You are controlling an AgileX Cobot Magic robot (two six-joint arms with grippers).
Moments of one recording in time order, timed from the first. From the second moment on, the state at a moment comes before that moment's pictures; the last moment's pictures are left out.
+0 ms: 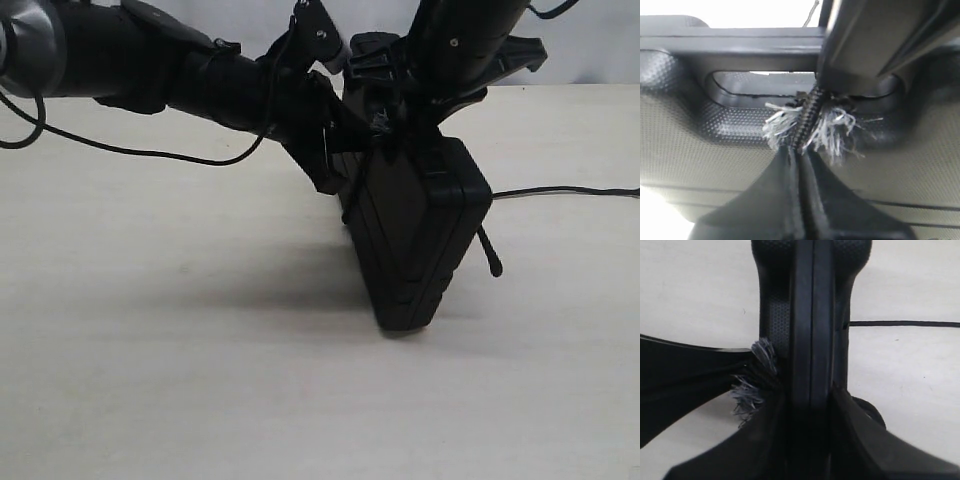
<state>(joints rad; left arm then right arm) -0.51 1.97 -1.37 -1.32 0.61 1.84 0.46 1.80 -1.65 -0.10 1.14 0.33</state>
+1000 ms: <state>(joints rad) -0.22 1.82 -1.30 -0.95 0.68 1.44 0.50 1.84 -1.66 0.04 1.04 0.33</state>
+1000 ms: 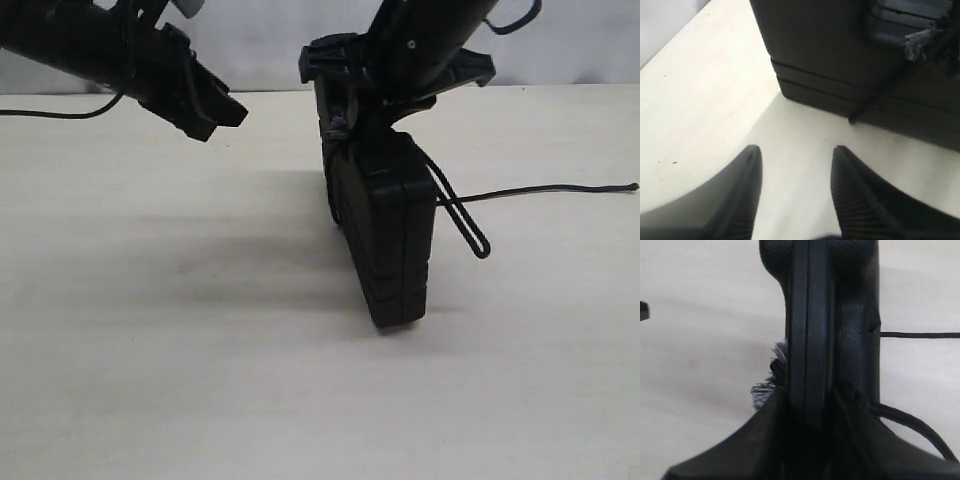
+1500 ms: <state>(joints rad) -0.07 1.82 -1.26 -0.97 0.65 1.46 0.69 2.04 -1.65 0.11 0.87 0.35</state>
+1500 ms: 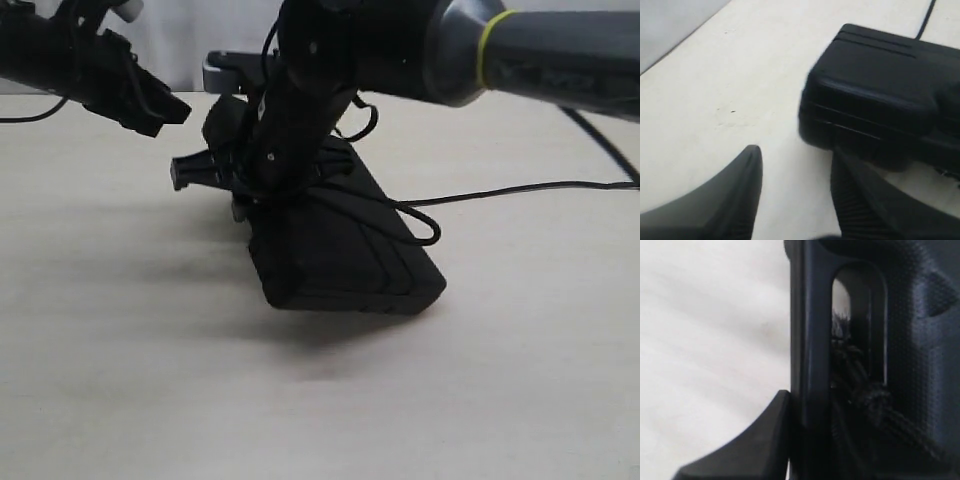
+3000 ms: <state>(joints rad) -0.03 1.91 -1.26 -1.03 1.02 1.69 0.68 2.15 -1.90 -0.03 1.11 0.28</state>
